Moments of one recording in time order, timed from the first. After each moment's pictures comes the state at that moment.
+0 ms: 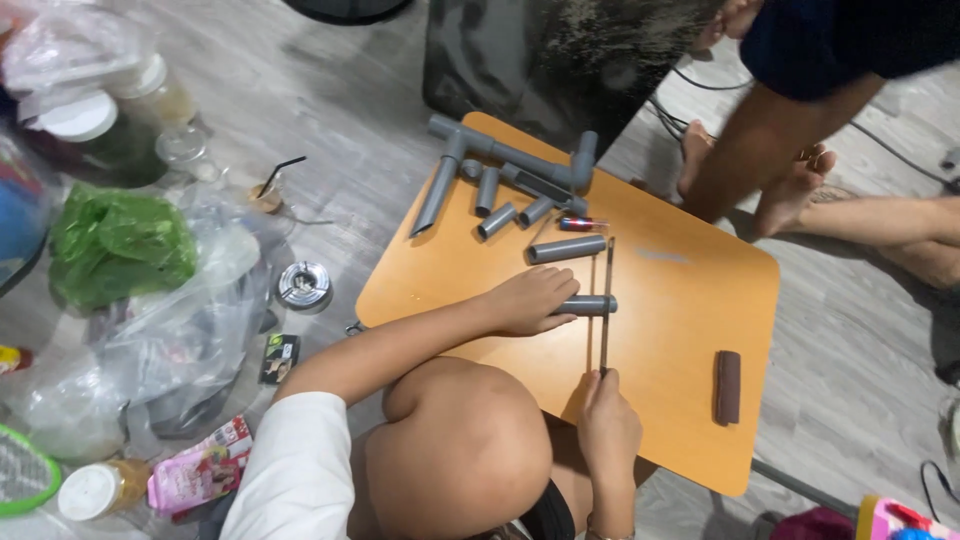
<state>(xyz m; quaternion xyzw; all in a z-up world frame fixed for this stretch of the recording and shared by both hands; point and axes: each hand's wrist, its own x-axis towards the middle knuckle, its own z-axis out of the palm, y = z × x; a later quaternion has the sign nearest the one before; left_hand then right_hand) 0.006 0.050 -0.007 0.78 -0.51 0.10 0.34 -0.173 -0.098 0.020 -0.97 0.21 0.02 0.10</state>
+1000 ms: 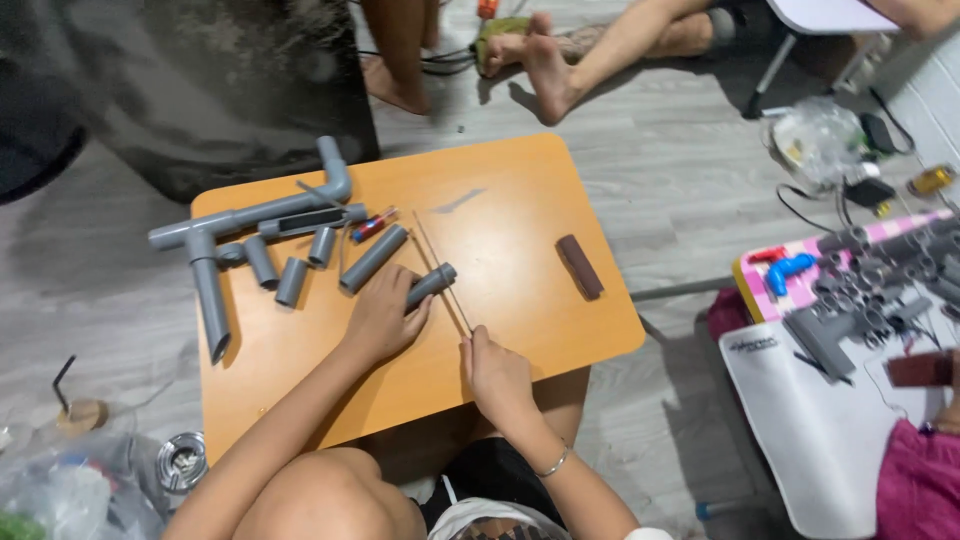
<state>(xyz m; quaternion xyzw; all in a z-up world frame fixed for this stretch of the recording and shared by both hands) 0.015 0.012 -0.007 0.81 -0.51 0.03 0.28 -0.163 -0.099 0.019 -0.95 0.25 0.03 0.18</state>
